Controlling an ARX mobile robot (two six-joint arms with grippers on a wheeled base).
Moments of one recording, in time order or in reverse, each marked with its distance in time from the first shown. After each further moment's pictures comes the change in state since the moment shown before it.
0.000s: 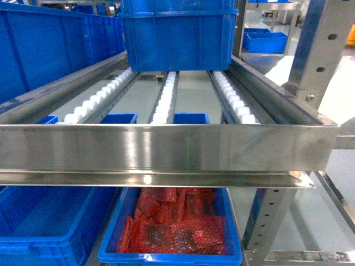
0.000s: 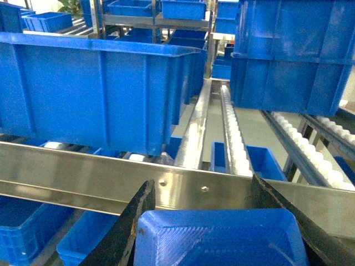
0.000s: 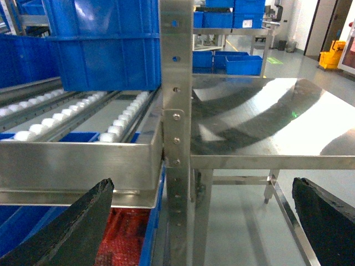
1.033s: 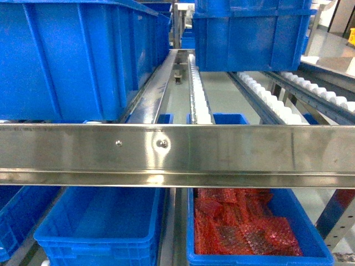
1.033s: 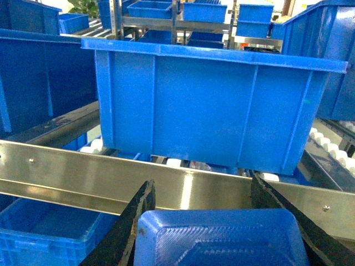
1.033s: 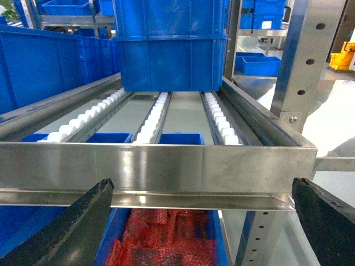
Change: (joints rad) left arm -0.001 -0.002 0.000 0.000 -0.003 0.000; right arm 0.000 0.000 0.000 0.001 -0.004 0.000
